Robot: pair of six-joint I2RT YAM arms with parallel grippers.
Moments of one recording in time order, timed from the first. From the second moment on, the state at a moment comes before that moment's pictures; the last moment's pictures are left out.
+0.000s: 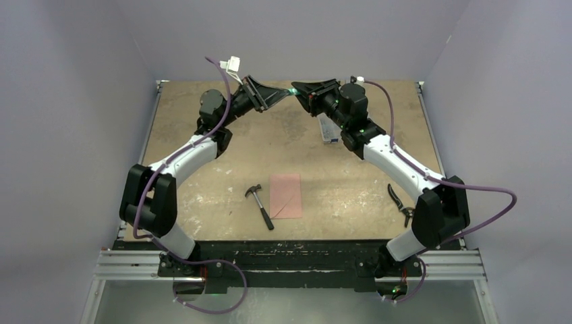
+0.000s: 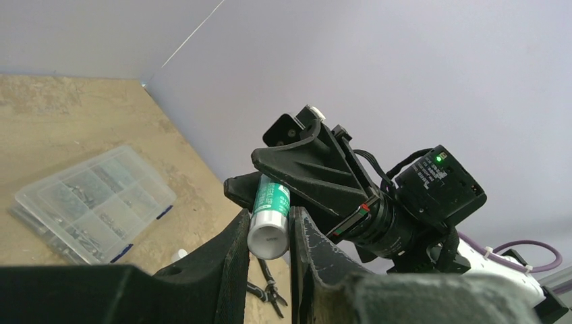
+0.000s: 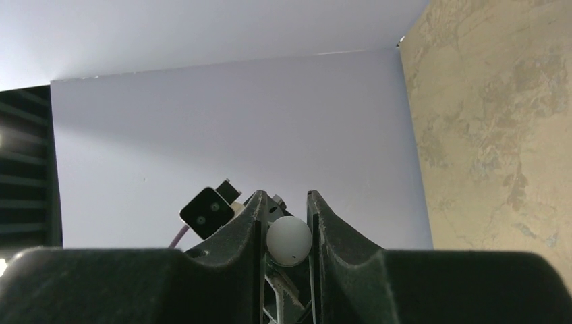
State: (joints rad) left arm -0.36 1.62 1.13 0.80 0.60 -1.06; right arm 0.49 1.53 1.25 0.21 -0.06 1.62
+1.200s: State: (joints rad) left arm -0.31 1.63 1.33 0.27 1.05 -0.62; right arm 0.48 1.56 1.42 0.11 -0.47 0.62
